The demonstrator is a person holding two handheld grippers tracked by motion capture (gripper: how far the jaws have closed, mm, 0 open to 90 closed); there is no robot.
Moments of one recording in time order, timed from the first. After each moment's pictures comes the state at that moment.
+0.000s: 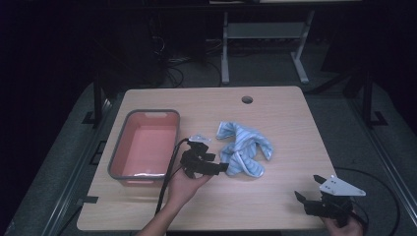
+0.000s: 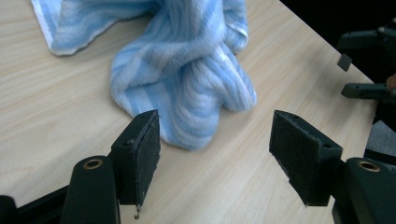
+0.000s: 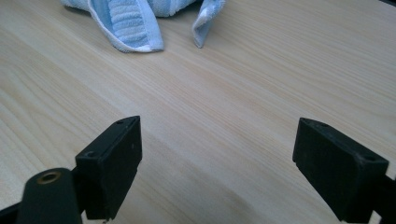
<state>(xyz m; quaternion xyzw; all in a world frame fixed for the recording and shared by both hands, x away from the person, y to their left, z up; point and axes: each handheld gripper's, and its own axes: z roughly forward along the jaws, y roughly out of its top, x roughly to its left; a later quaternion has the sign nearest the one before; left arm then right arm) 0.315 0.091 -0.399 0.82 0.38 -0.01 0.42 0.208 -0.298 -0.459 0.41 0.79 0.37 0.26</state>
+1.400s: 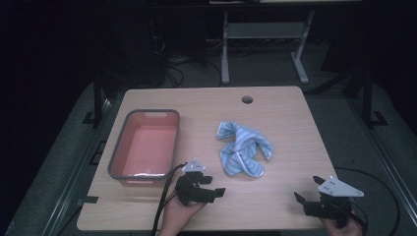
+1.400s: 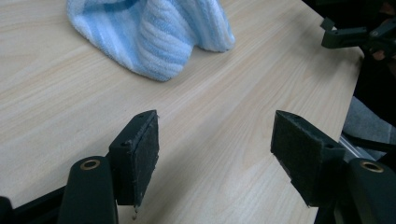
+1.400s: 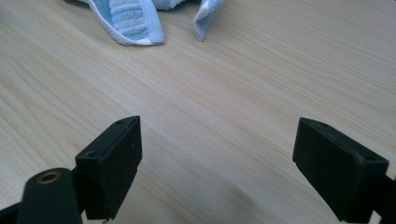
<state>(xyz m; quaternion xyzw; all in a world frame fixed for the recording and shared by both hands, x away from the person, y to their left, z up) 0.261 0.107 -0.439 0.82 0.37 -0.02 0.44 0.207 -0.297 -0.462 0.41 0.80 0.36 0.26</state>
